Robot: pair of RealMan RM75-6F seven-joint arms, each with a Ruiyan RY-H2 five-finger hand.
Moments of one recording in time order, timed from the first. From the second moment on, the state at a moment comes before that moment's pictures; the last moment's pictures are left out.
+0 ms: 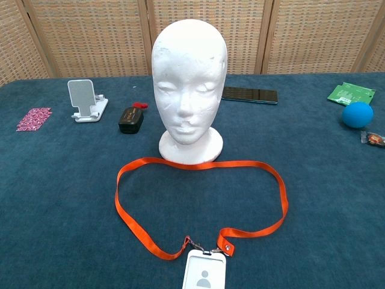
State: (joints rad) left arm -0.07 -1.11 -0.03 -1.79 1.52 1.51 0.12; right arm 0.13 -1.15 0.06 -1.68 -1.53 1.36 -0.07
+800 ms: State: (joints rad) left arm -0.12 -1.14 -0.06 -1.75 1.42 1.41 0.14; right arm 0.55 -1.32 0.21 -1.64 -1.08 0.84 -0.08
